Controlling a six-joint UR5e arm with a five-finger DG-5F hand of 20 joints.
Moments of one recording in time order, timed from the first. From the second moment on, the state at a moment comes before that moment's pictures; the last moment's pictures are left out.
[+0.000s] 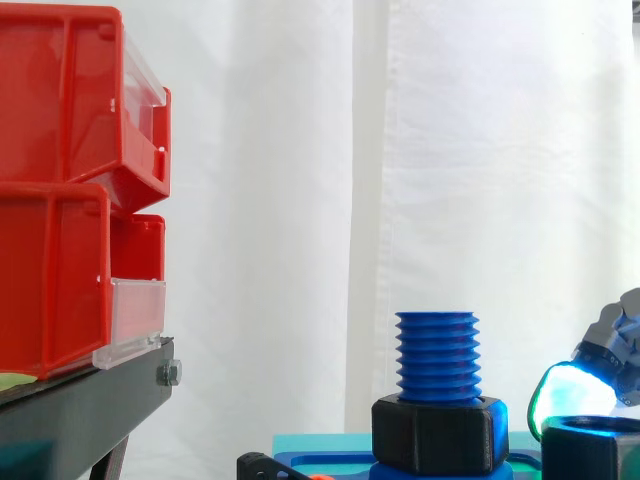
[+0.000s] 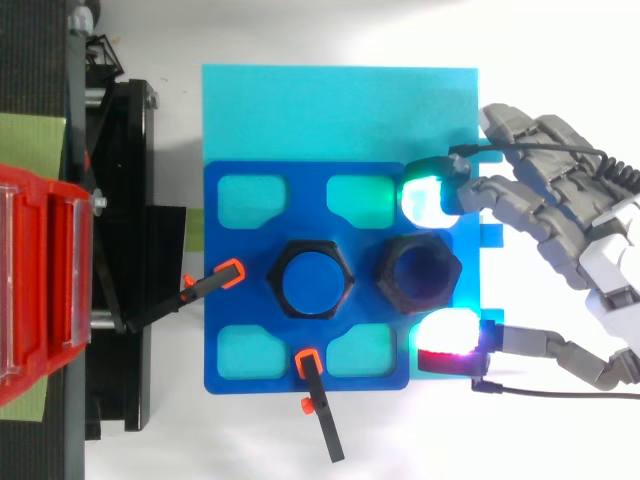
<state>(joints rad) 0.51 -2.08 -1.63 -2.49 -0.39 -1.12</state>
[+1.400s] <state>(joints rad) 0.50 -2.08 -1.63 -2.50 -0.40 -1.12</state>
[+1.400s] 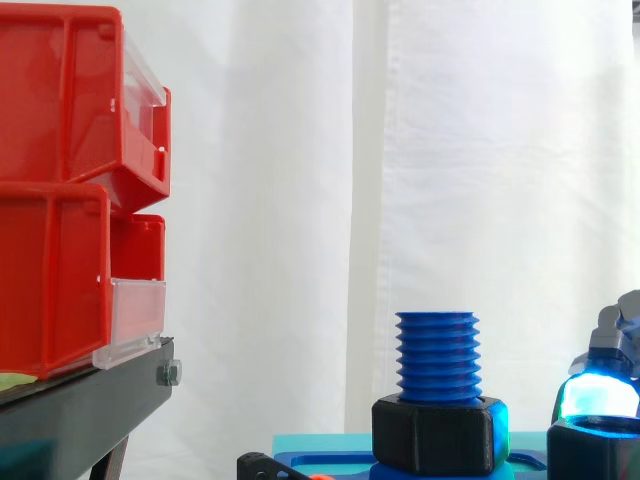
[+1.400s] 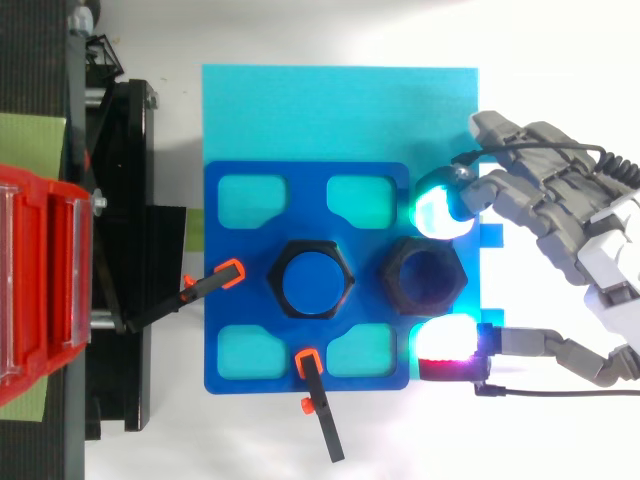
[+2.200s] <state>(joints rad) 0.49 -2.07 -1.62 -2.59 -0.52 -1.01</state>
